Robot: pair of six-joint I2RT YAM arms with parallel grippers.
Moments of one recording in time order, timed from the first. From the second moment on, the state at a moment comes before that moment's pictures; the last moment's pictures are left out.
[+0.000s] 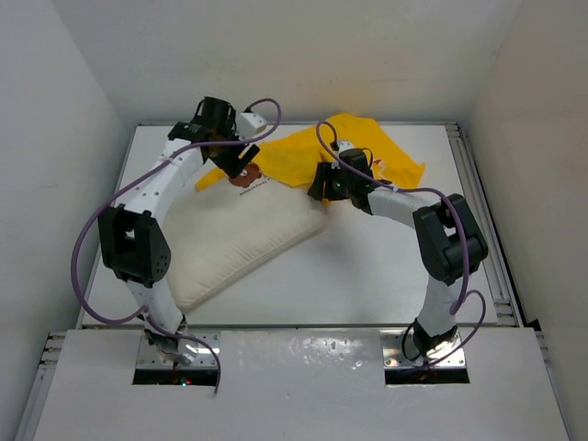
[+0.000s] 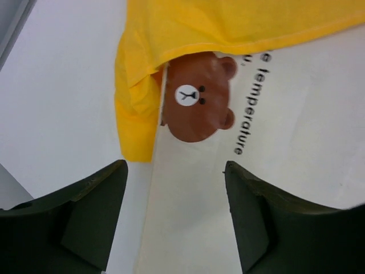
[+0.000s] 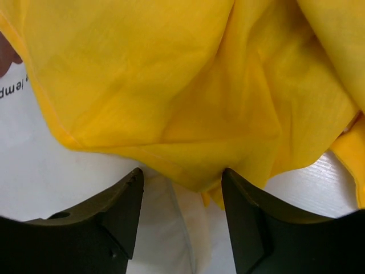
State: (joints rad) left arm -0.25 1.79 1.71 -0.81 0.09 0.58; right arm 0.41 1.87 1.12 0.12 -0.16 0.37
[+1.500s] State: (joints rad) left arm -0.57 1.79 1.37 -0.65 -0.11 0.58; right arm 0.45 1.68 1.00 0.02 -0.07 0.19
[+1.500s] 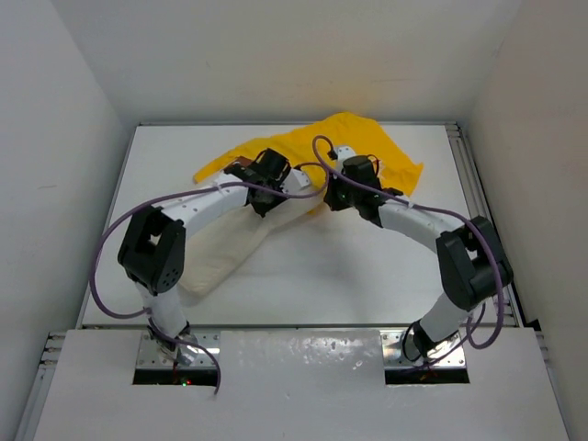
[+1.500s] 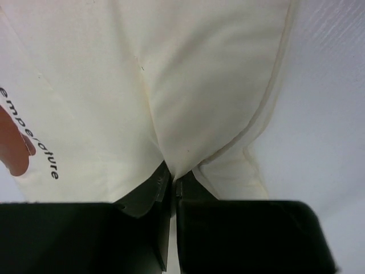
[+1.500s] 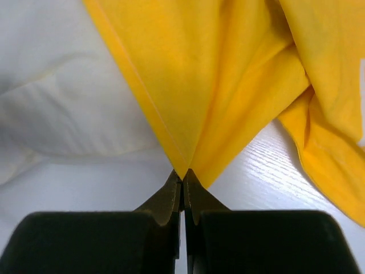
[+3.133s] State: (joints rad) left arm -0.33 1.95 1.88 -0.67 0.28 0.39; right arm 0.38 1.64 1.05 -0.10 -0.40 0.36
